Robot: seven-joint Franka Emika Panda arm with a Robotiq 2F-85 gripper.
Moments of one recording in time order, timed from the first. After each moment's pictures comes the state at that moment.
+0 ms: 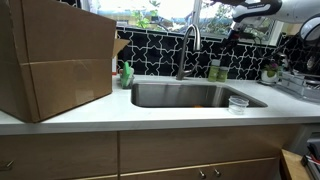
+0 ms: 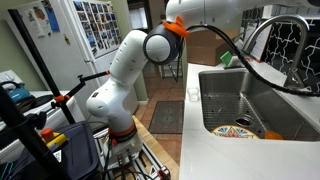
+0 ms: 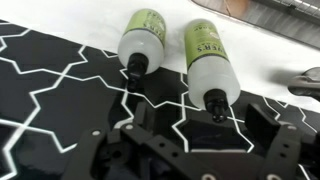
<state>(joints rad) -0.79 0.70 -0.10 -0.81 0.14 1.88 -0.37</state>
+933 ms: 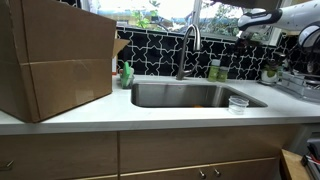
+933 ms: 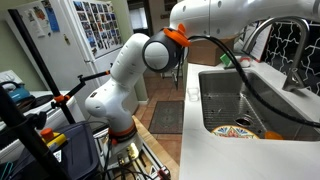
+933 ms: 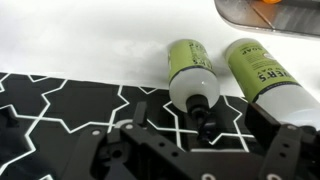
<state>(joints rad) -0.87 0.77 -0.14 -0.81 0.18 1.88 -0.29</state>
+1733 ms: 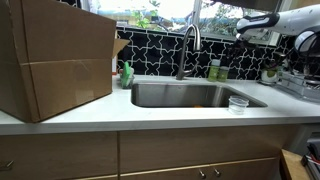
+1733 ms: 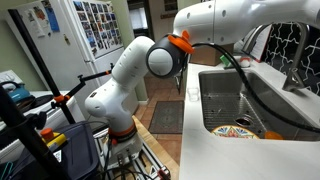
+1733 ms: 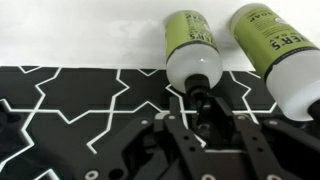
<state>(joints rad) -0.88 0.82 -0.13 -0.76 0.22 1.98 -0.23</state>
